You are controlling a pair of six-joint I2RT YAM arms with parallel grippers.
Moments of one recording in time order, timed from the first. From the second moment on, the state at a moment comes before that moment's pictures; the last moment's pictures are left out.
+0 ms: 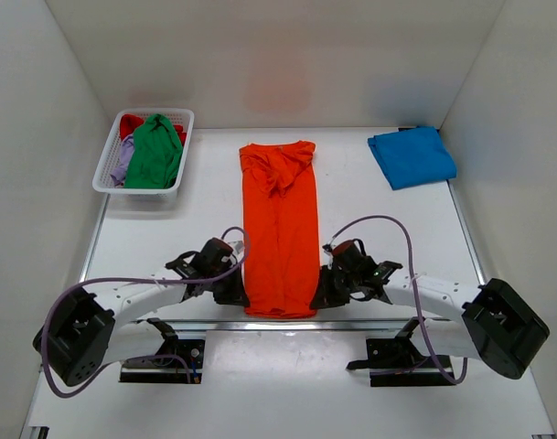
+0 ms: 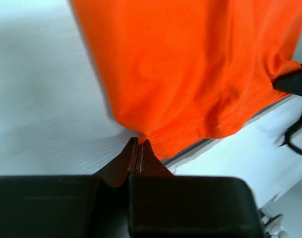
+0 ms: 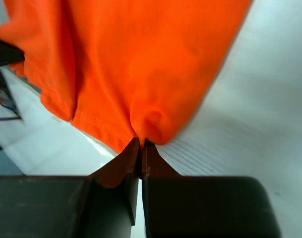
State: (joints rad) left arm -0.70 1.17 0.43 -0.30 0.29 -0.69; right arm 0.77 1.20 0.42 -0.17 -0.36 0.77
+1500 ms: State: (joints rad) left arm -0.35 1.48 0.57 -0.01 0.44 -0.74; right arm 0.38 1.50 0.67 -0.15 -0.45 0.69
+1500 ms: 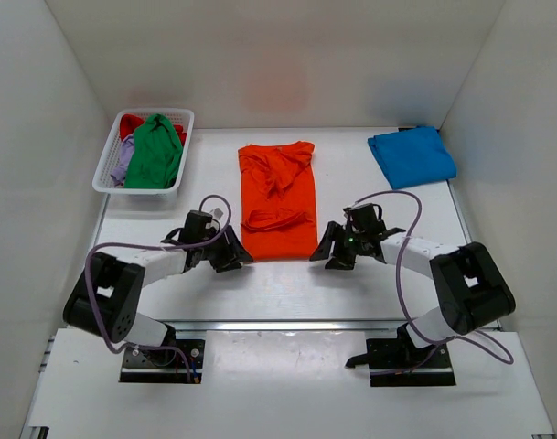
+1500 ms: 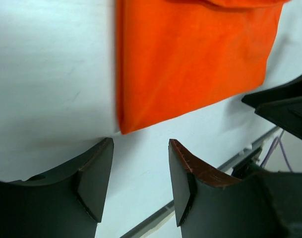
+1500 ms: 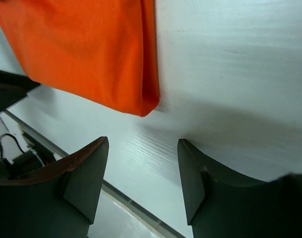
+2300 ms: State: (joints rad) left arm -0.41 1.48 0.53 0.12 0.27 -0.96; right arm 0.39 1.62 0.67 0.10 -0.42 0.89
